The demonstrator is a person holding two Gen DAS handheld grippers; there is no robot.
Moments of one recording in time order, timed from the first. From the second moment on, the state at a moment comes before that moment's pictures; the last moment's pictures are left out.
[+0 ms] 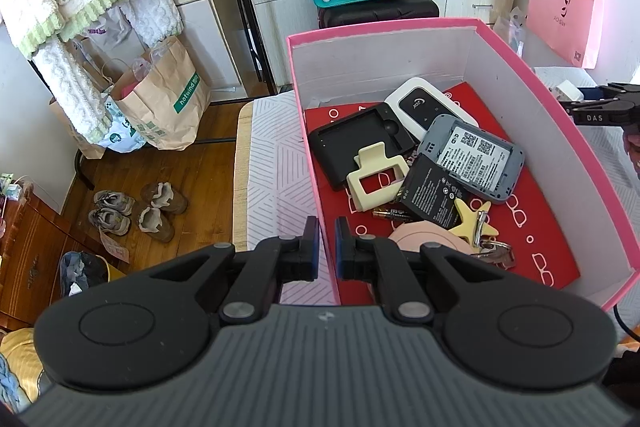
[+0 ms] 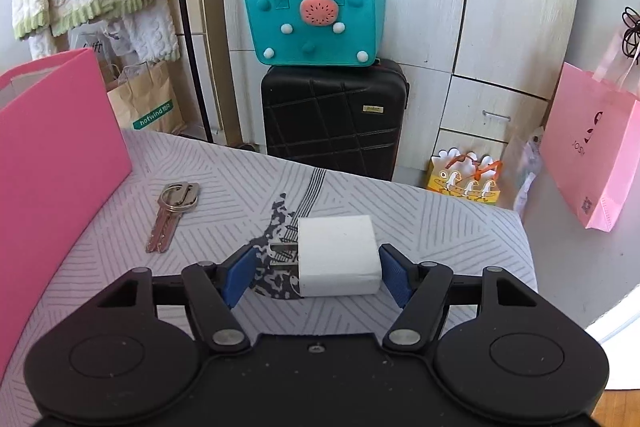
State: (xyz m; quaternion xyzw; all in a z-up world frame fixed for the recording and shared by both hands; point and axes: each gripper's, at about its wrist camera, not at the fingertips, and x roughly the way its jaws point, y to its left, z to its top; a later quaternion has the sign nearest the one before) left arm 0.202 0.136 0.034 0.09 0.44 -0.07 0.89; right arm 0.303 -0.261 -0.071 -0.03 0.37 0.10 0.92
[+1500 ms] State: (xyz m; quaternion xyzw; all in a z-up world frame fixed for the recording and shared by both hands) left arm 0.203 0.134 0.030 0.11 0.44 -0.08 0.89; right arm 0.230 -0.070 0.026 -0.22 0.44 0.47 0.73
